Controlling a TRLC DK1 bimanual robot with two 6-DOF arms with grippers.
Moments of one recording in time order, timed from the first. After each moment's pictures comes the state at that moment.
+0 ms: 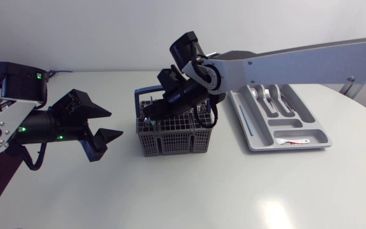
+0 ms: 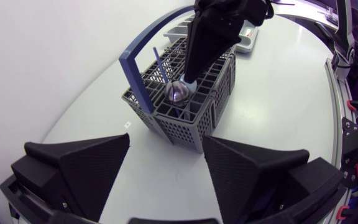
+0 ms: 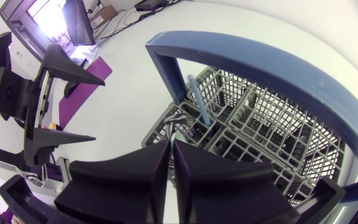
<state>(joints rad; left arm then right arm) -0.16 1.24 0.72 -0.22 0.42 0.70 0.65 1.96 1.49 -0.37 -0.40 0.10</state>
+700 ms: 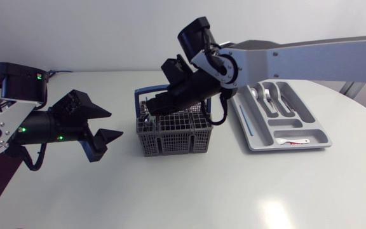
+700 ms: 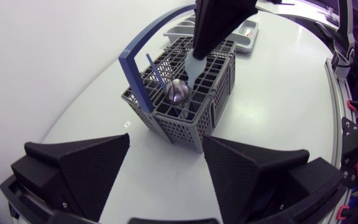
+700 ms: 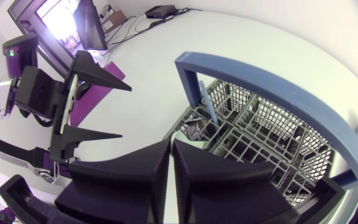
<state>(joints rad) -0.16 1.23 0.72 -0.22 0.42 0.70 0.65 1.85 1.44 -0.38 -0.45 0.10</state>
